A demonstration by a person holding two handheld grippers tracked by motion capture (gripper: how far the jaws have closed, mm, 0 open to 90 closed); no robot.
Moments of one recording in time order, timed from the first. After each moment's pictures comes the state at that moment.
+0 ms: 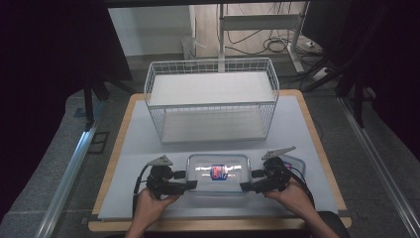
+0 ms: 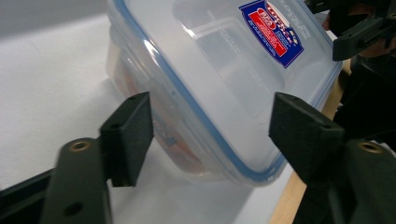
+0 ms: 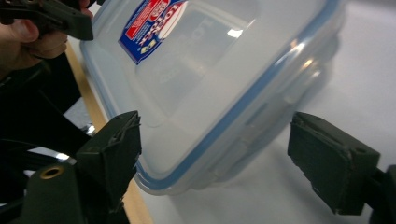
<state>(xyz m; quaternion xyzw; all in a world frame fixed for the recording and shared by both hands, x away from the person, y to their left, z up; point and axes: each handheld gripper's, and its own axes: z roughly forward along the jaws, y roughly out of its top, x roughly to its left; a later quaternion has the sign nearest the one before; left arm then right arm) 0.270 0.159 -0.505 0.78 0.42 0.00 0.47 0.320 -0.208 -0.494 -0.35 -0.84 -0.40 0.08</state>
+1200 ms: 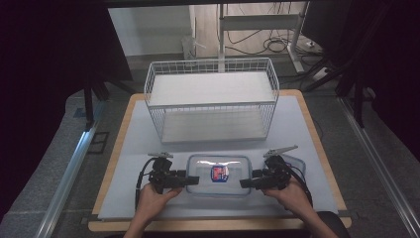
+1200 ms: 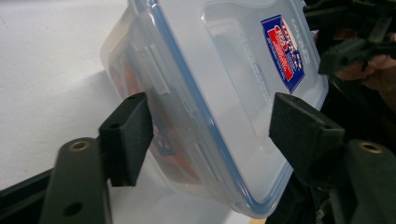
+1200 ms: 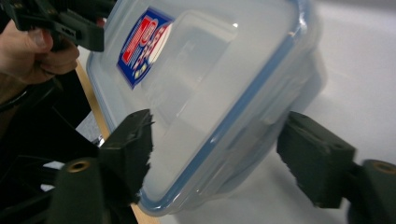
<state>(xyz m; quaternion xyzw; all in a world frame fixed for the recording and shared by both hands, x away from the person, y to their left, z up) 0.290 0.161 -0.510 0.75 0.45 -0.10 0.47 0.321 -0.211 -0.491 -0.37 -0.82 -0.42 0.10</state>
